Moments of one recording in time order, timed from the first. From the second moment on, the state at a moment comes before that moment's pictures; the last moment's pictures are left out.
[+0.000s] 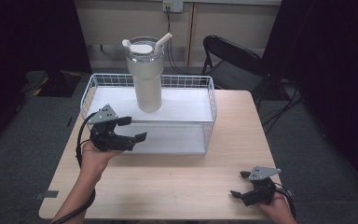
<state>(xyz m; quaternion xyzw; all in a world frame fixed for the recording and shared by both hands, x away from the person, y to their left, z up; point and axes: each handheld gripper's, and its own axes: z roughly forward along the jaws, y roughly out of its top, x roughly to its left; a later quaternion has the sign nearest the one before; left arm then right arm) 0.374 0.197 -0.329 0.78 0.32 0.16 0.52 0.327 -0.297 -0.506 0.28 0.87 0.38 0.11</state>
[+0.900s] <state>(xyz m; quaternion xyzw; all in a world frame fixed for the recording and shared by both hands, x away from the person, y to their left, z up) 0.360 0.193 -0.403 0.79 0.33 0.12 0.51 0.327 -0.297 -0.506 0.28 0.87 0.38 0.11</state>
